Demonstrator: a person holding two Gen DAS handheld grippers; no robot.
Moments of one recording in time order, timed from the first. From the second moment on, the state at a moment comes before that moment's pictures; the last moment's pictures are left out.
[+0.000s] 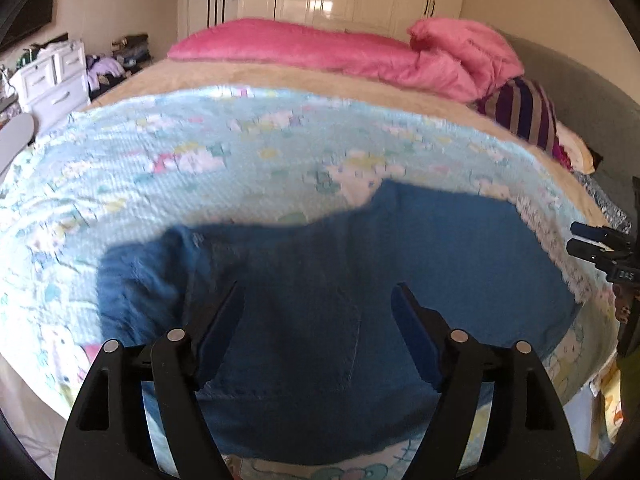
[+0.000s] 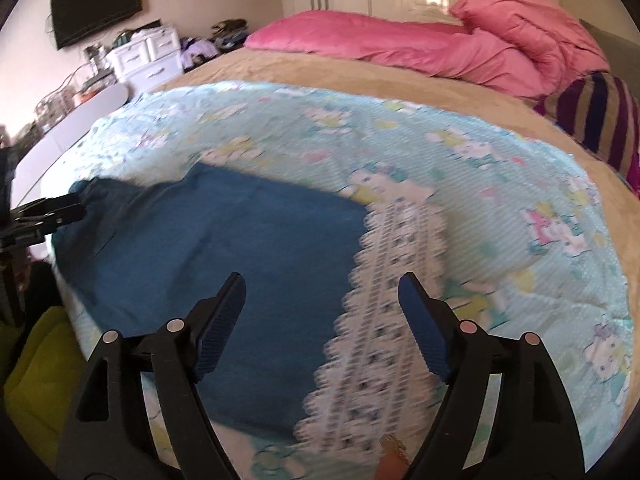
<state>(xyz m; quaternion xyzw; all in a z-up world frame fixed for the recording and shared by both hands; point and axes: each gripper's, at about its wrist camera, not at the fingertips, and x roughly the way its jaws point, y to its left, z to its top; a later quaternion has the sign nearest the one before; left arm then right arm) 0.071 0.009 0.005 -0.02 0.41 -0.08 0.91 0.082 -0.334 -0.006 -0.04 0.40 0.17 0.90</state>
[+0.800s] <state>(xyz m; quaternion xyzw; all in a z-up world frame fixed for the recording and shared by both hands) 0.061 -0.007 -0.032 -0.02 0.48 -0.11 0.87 0.049 -0.340 -0.054 -0.04 0.48 0.13 0.86</state>
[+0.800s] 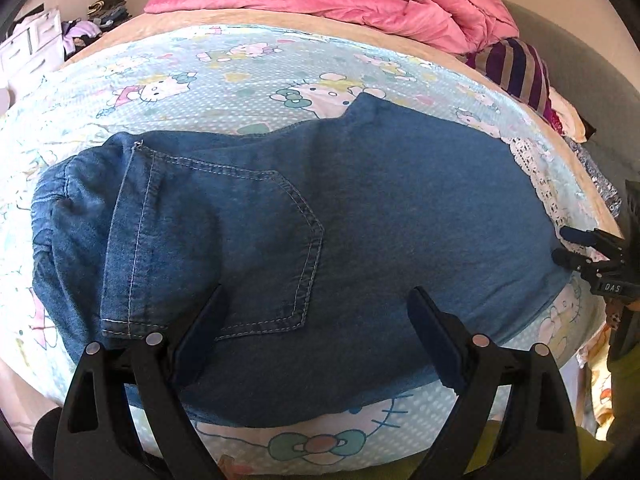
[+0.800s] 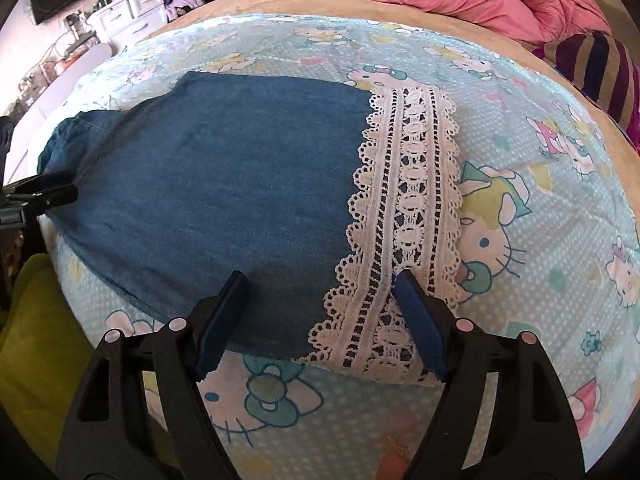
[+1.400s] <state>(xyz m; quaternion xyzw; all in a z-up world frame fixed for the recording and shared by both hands) 0.044 -0.004 -0.004 -0.02 0.45 -0.08 0.89 0.044 -0.336 -0.030 0.01 0.46 0.14 0.88</state>
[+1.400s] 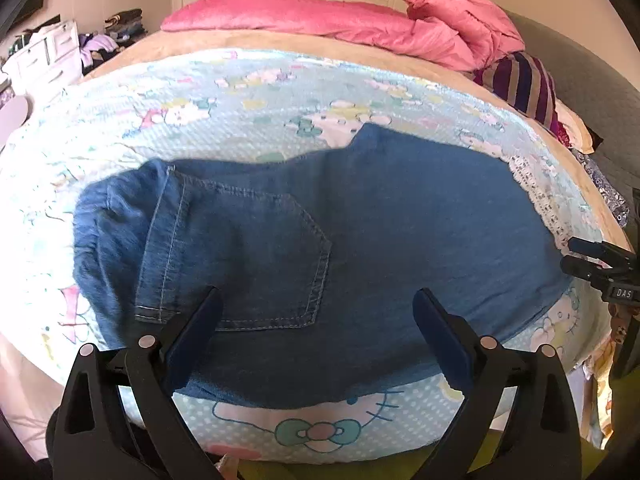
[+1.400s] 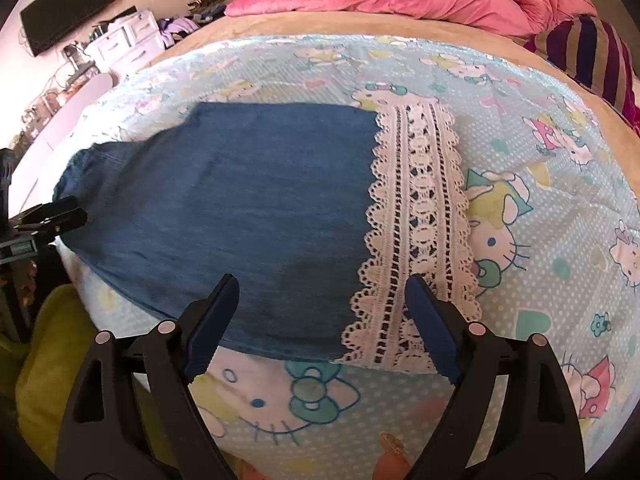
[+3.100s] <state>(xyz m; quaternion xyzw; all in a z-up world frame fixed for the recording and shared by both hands) 0.058 -0.144 0.030 0.12 0.41 -0.15 0.89 0.030 -0.398 -0.019 0.07 0.41 0.10 0.90</state>
